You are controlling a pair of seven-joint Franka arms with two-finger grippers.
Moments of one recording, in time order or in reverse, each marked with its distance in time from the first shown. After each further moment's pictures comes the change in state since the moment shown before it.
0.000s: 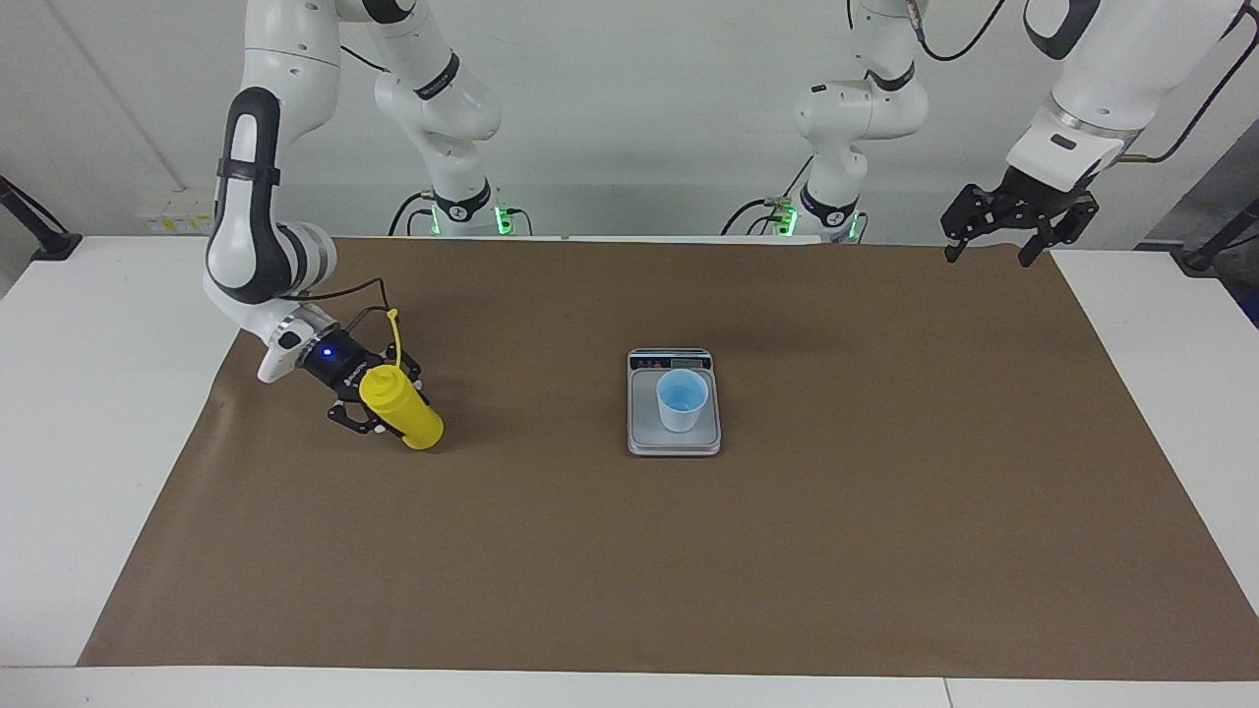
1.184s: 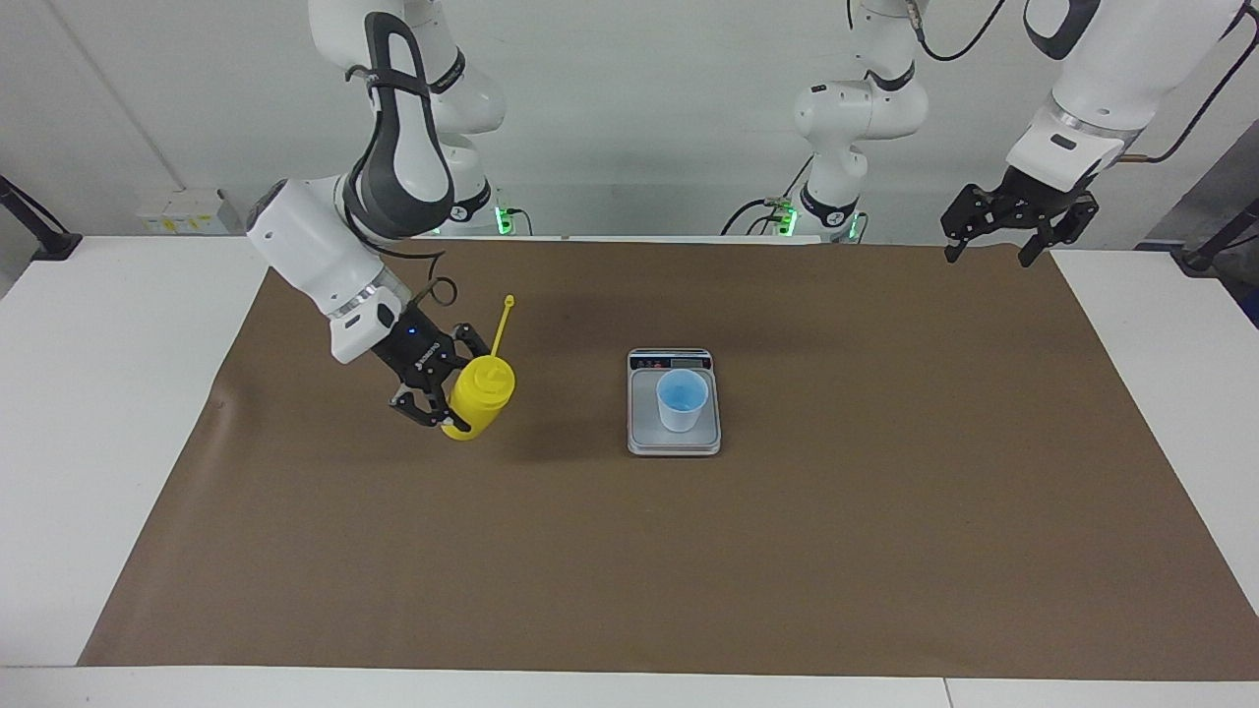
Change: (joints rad) left arm 0.000 0.000 0.000 0.000 0.000 0.000 0.000; right arm 0.356 -0.078 0.002 0.208 -0.759 0.285 0.699
